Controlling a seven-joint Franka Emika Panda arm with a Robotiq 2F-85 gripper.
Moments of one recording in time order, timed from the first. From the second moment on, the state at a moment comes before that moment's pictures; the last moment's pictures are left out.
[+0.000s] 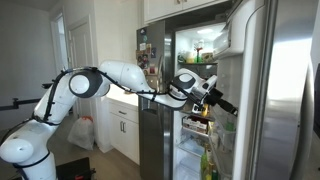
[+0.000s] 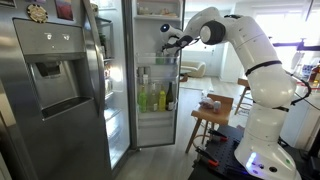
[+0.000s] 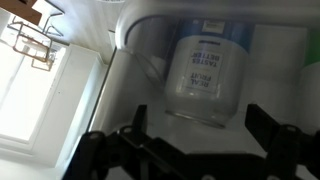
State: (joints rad) arm -0.21 0.62 -0.36 -1.21 -0.84 2.49 0.95
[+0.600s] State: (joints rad) arm -0.22 0.66 -0.36 -1.17 -0.83 2.49 0.95
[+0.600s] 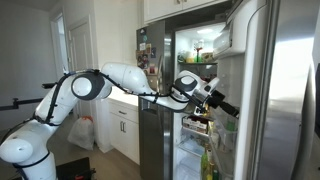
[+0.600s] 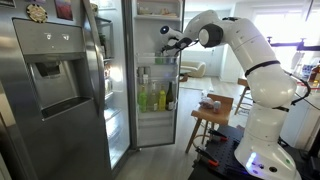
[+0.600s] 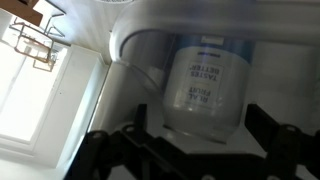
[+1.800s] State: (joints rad) arm -0.23 0.69 -0.36 -1.14 -0.80 2.49 0.95
